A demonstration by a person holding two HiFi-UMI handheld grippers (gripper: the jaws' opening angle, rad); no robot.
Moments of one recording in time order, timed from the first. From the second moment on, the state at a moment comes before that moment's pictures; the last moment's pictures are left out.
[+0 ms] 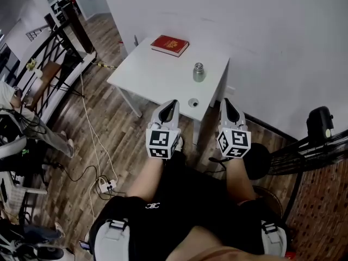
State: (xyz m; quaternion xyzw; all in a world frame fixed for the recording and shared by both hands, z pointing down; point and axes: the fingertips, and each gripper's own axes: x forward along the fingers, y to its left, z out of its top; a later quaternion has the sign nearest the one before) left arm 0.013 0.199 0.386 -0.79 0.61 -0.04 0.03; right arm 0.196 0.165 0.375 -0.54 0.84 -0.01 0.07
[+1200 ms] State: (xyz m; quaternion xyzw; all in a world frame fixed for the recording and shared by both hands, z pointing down) left arm -0.042 -0.172 0.435 -0.87 0.48 -0.09 0.00; right arm 0.141 -0.161 0.414 -0.58 0.81 -0.03 -0.01
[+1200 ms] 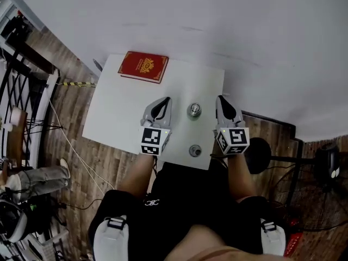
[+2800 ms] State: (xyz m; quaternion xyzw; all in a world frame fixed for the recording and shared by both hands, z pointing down) left arm 0.078 -0.145 0.630 -0.95 0.21 -0.21 -0.07; right arm 0.062 -0.140 0.577 0.26 0.75 0.27 -0.54
